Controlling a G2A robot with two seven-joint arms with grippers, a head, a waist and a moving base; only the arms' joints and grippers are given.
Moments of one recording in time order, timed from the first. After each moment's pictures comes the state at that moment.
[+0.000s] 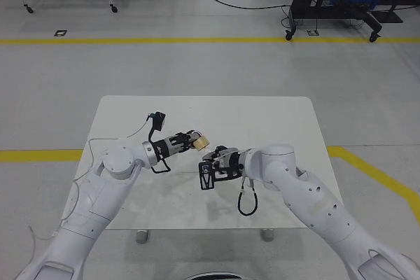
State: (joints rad) left arm 1.06 -1.13 -1.06 -1.33 -0.30 -0.08 -0.79; right arm -1.11 -1.17 0.91 -1.76 -1.80 -0.87 0.36
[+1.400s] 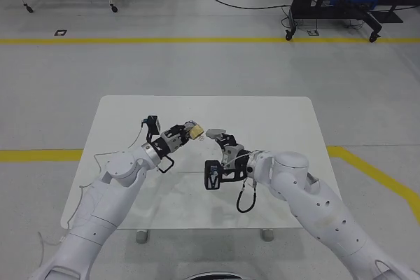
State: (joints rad) left arm 1.11 -1.18 -1.07 -1.32 -0.56 -0.06 -0.57; right arm -1.22 -1.13 0.98 -1.86 -2.00 -0.66 0.11
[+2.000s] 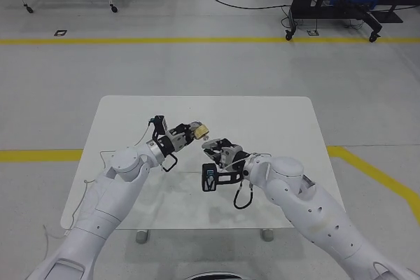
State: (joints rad) left arm 1.06 -1.20 -1.04 -1.26 -0.61 0.01 -0.63; right arm -1.22 -1.14 0.94 -1.83 -2.11 -0.58 0.09
